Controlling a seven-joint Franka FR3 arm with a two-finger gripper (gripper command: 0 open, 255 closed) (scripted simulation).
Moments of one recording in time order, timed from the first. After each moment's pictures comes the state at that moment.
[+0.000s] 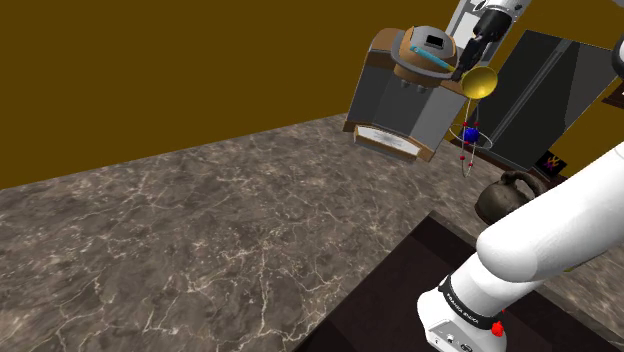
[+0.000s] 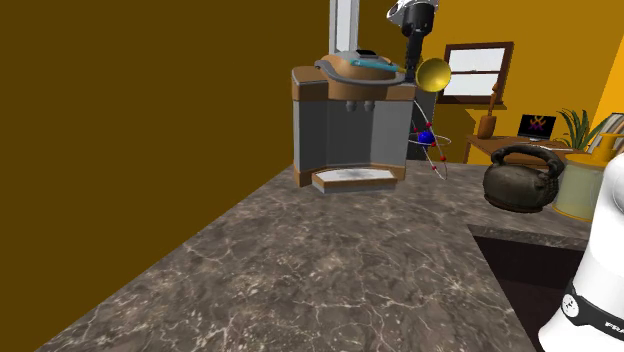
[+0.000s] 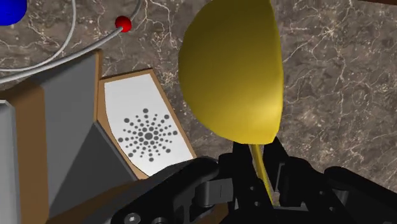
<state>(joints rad) -0.38 -0.14 -0.42 -1.60 0.20 1.29 -0.77</state>
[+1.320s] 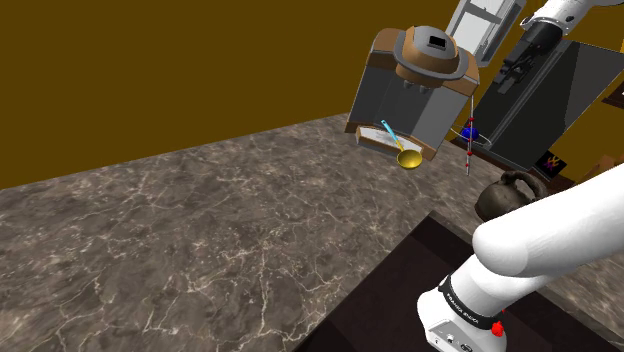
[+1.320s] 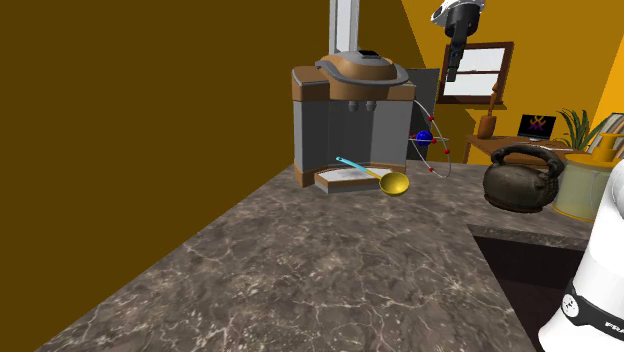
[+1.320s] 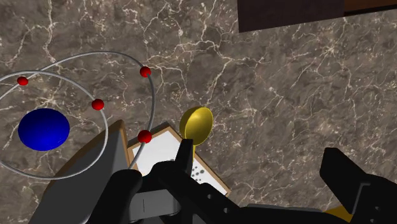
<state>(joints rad) -0.50 -0.27 -0.48 -1.71 0.13 1.25 -0.74</state>
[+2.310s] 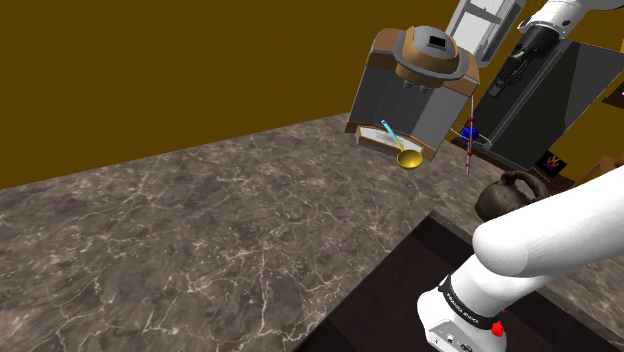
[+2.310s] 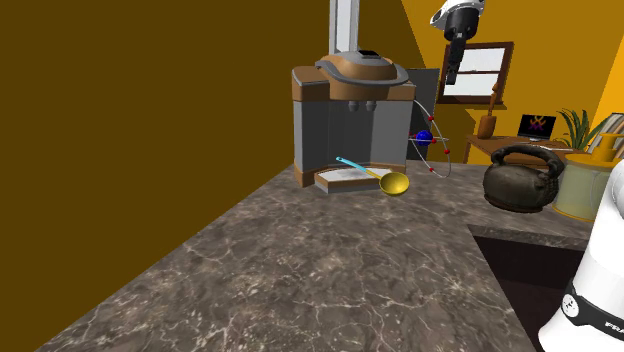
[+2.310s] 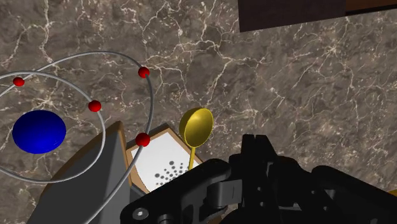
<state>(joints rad) -0.50 -0.29 -0.47 -1.74 0.13 1.28 -0.74</state>
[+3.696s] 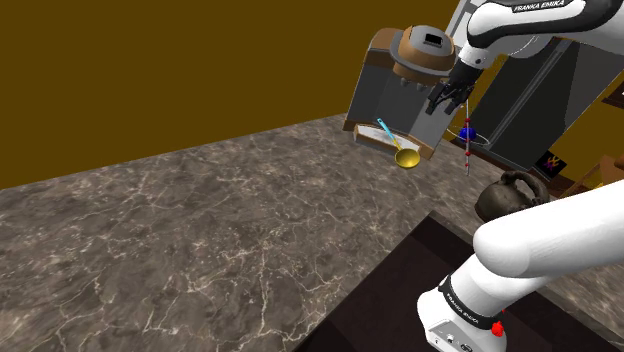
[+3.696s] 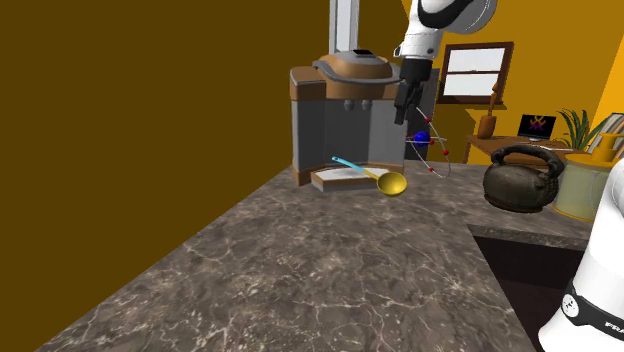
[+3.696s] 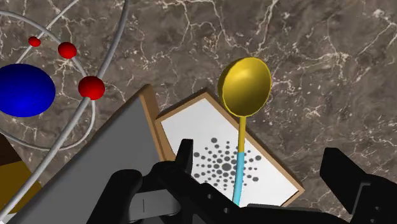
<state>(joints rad) -0.48 -0.39 -0.22 -2.21 -0.06 1.94 -0.32</state>
